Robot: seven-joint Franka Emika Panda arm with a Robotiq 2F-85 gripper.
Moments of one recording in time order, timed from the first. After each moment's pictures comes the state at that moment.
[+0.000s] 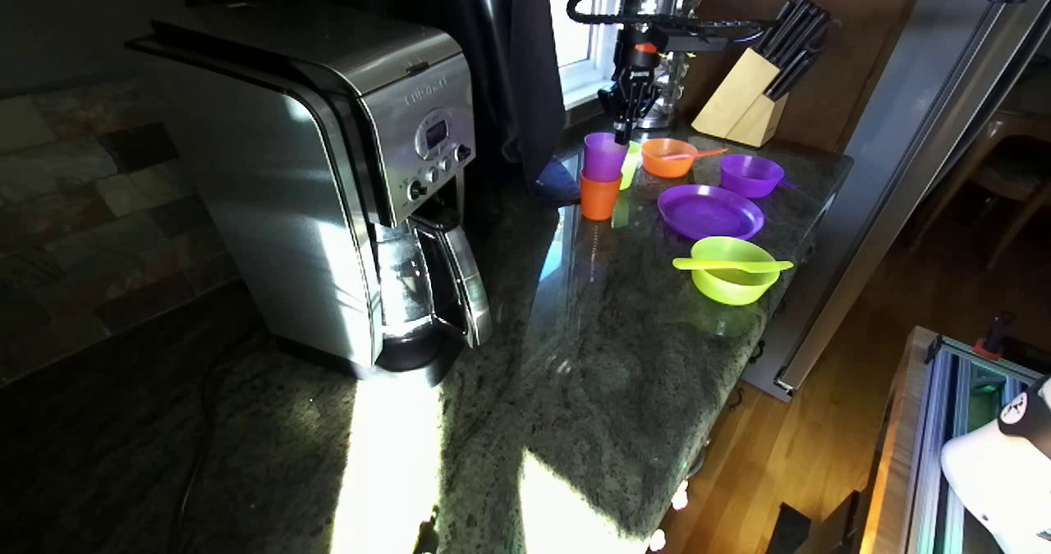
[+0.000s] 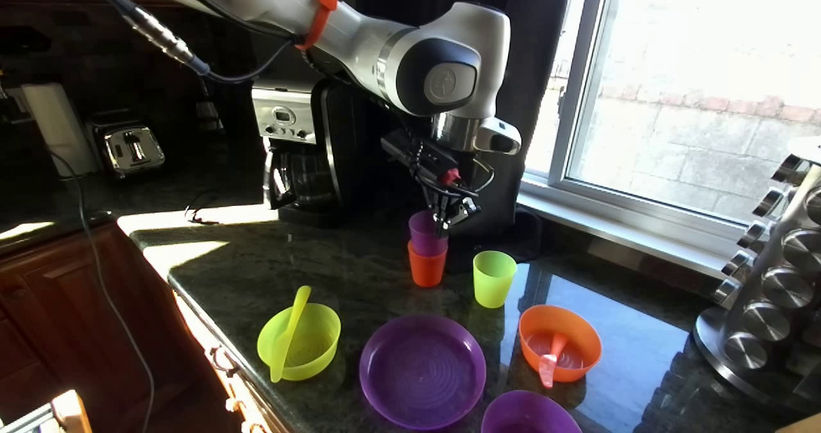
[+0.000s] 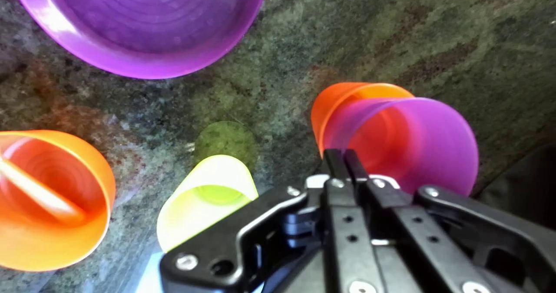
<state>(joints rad) -0.16 0.29 -0.07 -1.77 0.12 2.04 -0.04</state>
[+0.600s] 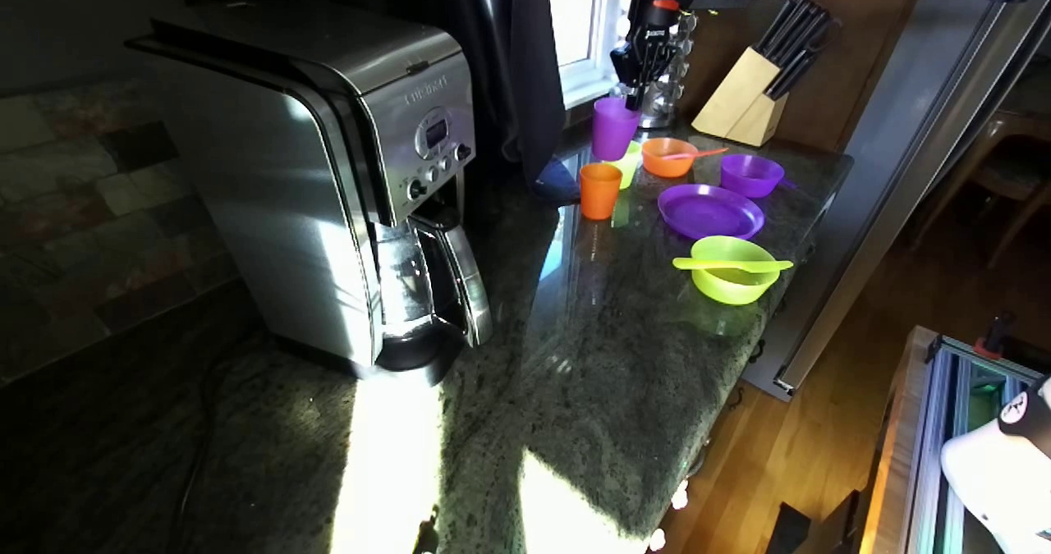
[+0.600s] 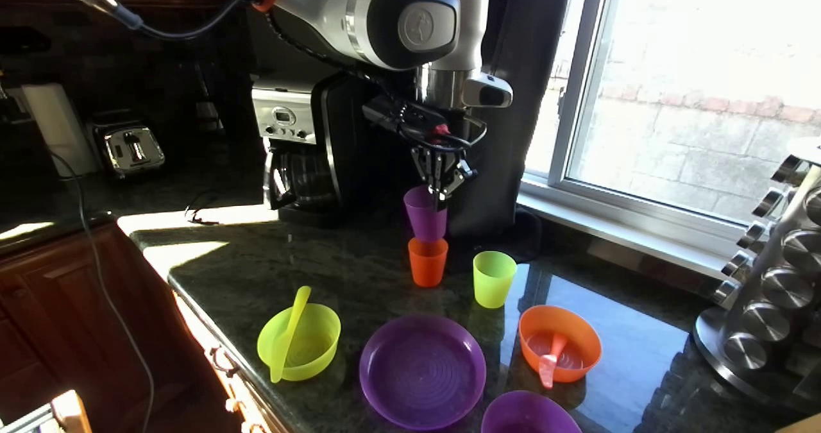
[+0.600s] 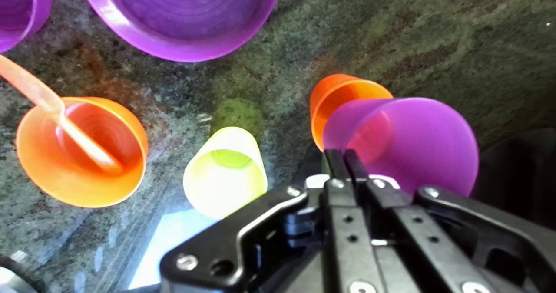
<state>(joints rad) -0.14 0.15 -0.07 -1.83 0.05 2.03 -0.04</state>
